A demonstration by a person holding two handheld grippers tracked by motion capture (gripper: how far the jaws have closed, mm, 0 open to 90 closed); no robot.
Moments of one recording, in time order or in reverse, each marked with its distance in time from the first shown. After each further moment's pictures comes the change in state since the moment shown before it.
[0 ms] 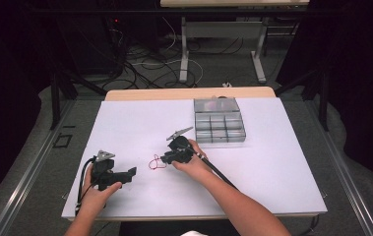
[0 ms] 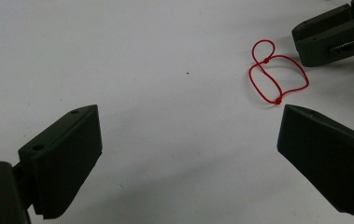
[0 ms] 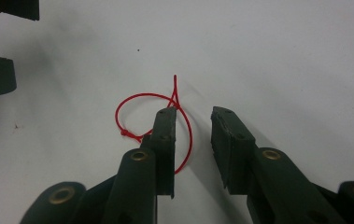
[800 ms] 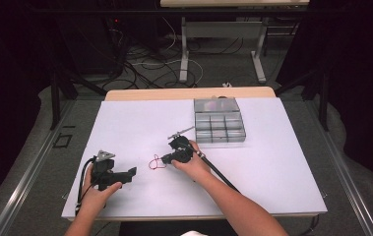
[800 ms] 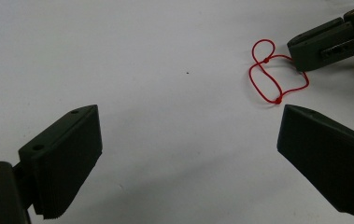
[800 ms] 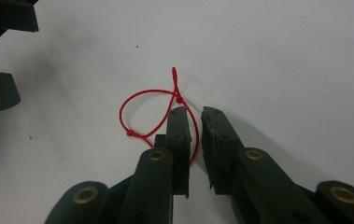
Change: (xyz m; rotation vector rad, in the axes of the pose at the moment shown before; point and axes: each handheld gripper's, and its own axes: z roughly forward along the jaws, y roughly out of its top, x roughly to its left) left arm 0.000 0.000 0.000 0.000 0.000 -0.001; right arm -0.005 -0.002 0.005 0.030 0.039 0.113
